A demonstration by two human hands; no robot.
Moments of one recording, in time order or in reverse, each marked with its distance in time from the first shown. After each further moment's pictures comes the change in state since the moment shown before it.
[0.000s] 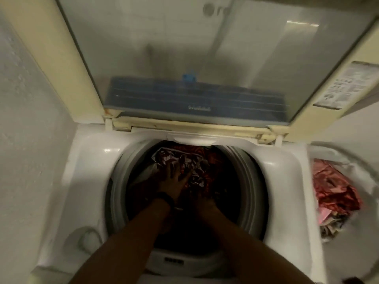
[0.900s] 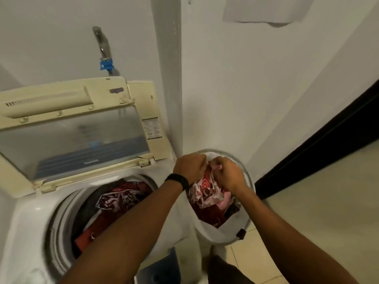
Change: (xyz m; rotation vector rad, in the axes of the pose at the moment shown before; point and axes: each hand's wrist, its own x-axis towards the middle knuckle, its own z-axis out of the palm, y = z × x) left_hand -0.121 0.367 -0.197 -0.044 0.627 0.563; right_hand -0.324 0.257 -0.143 0.488 0.985 0.207
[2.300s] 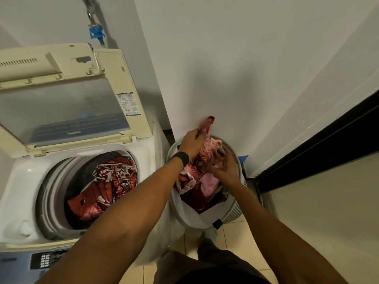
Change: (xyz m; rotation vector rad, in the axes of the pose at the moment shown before) left_hand 0.073 0.060 0.063 -0.790 0.126 -0.553; right_hand 0.016 0.133 0.033 0.779 -0.072 0.048
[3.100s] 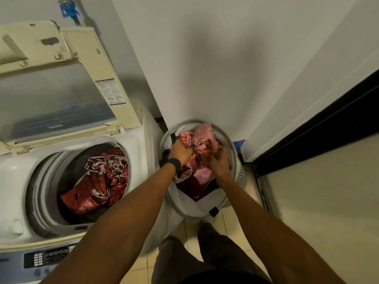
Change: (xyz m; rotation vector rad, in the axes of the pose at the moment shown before) left_hand -0.015 -0.067 0.017 0.137 -0.042 -0.073; right_hand 0.010 0.049 0.022 0.076 0.067 0.258
